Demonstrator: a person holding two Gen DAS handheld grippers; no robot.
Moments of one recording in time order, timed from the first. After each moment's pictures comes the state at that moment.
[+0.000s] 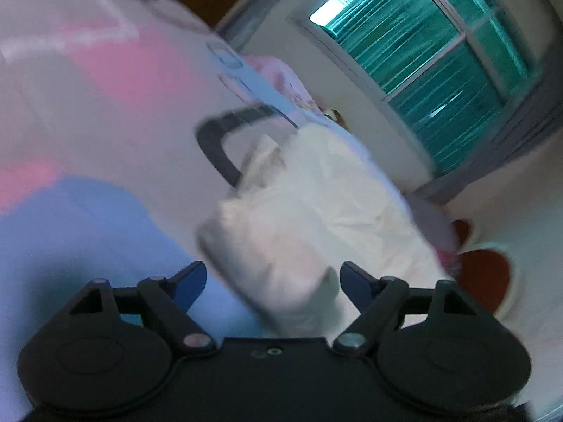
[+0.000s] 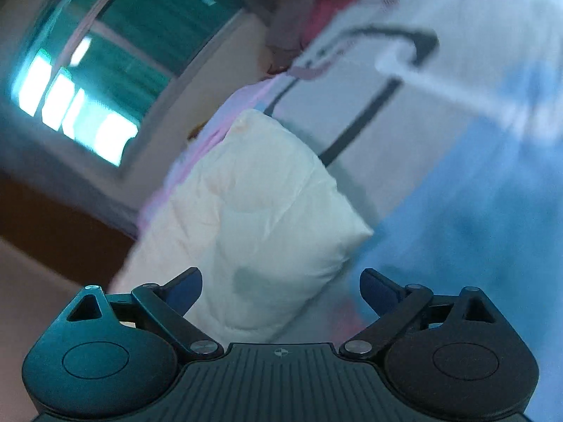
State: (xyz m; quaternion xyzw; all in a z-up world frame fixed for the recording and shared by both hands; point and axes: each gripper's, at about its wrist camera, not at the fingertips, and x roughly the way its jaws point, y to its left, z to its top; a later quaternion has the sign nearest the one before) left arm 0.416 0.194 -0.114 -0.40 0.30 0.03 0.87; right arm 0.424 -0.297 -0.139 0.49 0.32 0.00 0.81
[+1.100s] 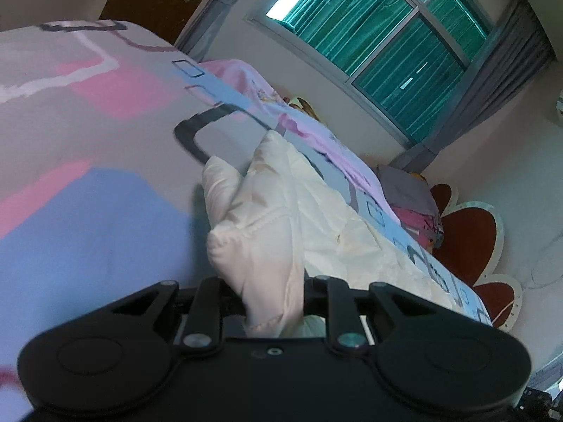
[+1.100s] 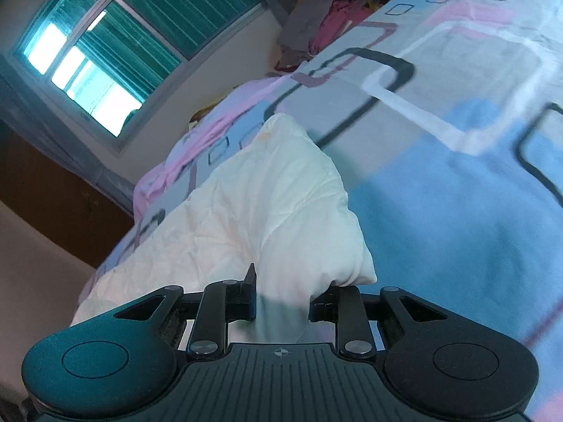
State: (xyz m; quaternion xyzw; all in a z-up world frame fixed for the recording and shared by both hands) left arm 0.310 0.161 -0.070 -0.32 0.30 -0.01 0.90; right arm 0.291 -0.291 -0.077 0.37 0.35 0.00 0.86
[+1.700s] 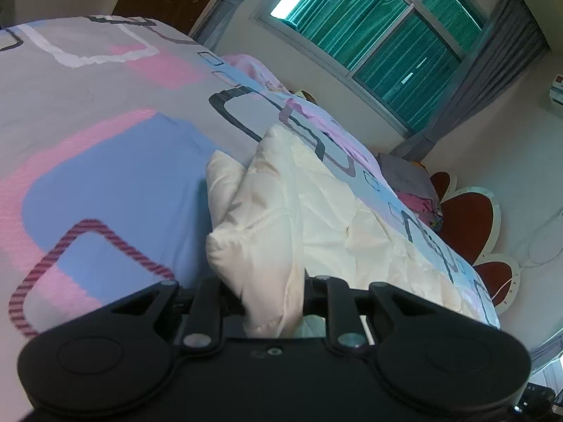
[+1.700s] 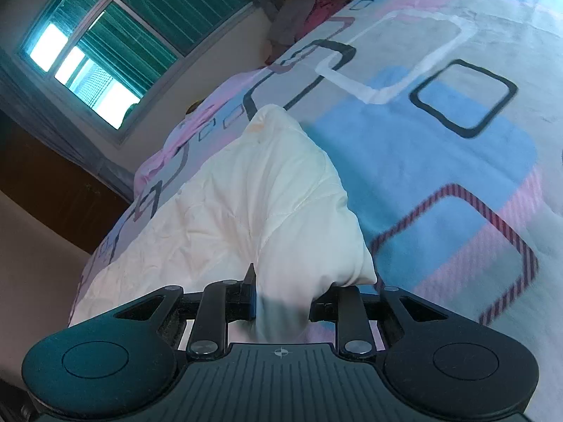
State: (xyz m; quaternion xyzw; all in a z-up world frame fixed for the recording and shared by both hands) left arm 0.208 0.149 -0.074 -0.31 0.30 0.00 0.90; right arm 0.178 -0.306 -0.083 0.38 0.36 0.00 0.85
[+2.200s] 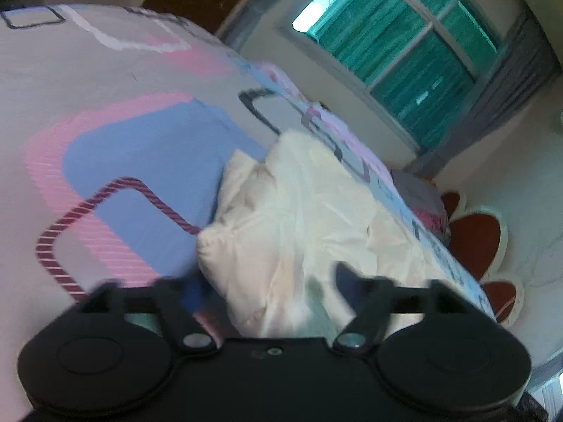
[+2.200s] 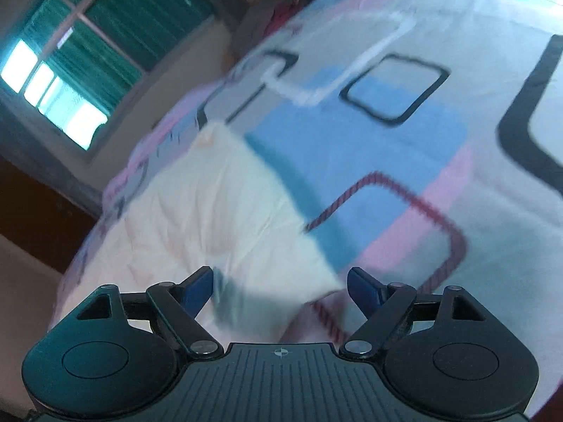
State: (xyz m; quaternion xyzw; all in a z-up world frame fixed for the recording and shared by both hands) left arm 0.176 0.150 -0.095 -0.34 0.28 0.03 0.90; right arm 0.139 -0.341 -0.102 0.39 0.33 -0.07 0.86
